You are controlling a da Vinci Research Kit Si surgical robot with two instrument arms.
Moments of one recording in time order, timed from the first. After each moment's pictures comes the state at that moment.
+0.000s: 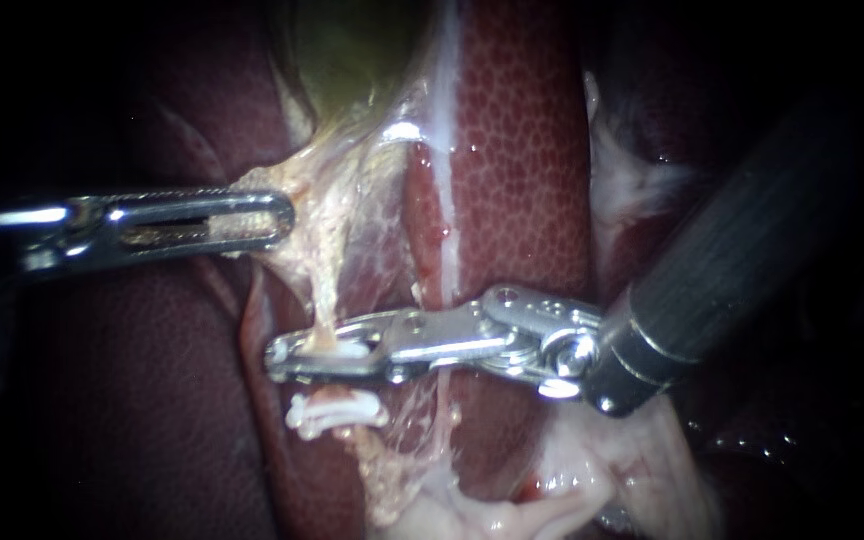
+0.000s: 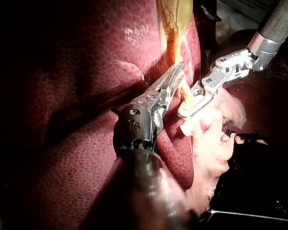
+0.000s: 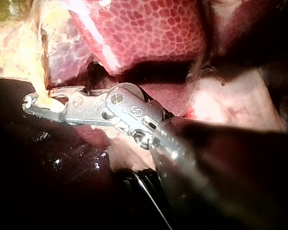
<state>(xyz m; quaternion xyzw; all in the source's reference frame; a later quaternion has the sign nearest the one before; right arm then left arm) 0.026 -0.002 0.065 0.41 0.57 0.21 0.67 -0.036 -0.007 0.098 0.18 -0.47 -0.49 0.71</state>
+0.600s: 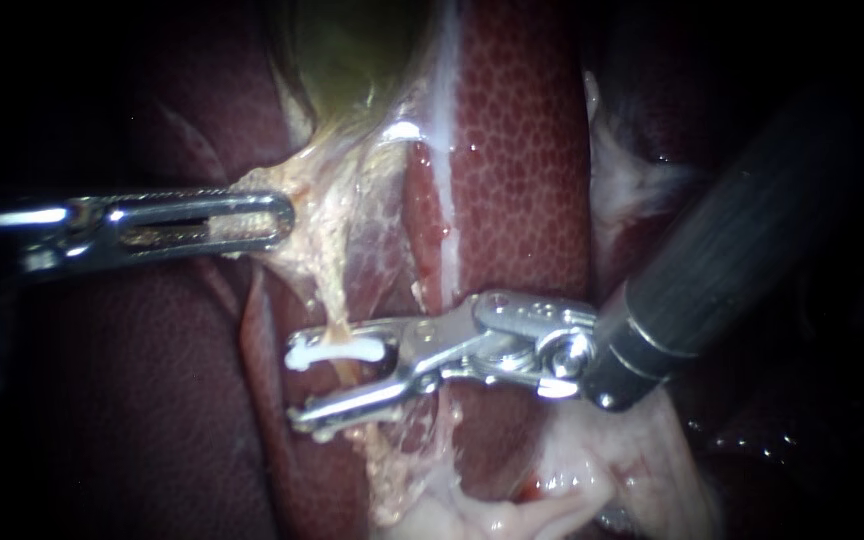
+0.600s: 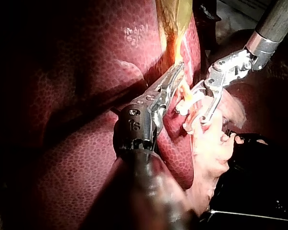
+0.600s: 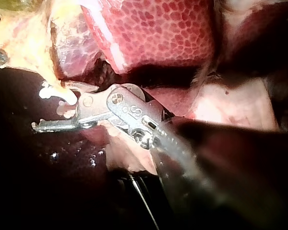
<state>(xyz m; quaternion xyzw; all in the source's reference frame) 0.026 -0.002 0.065 0.38 0.59 0.18 0.69 -0.035 -0.007 0.098 0.18 -0.47 -0.49 0.71</state>
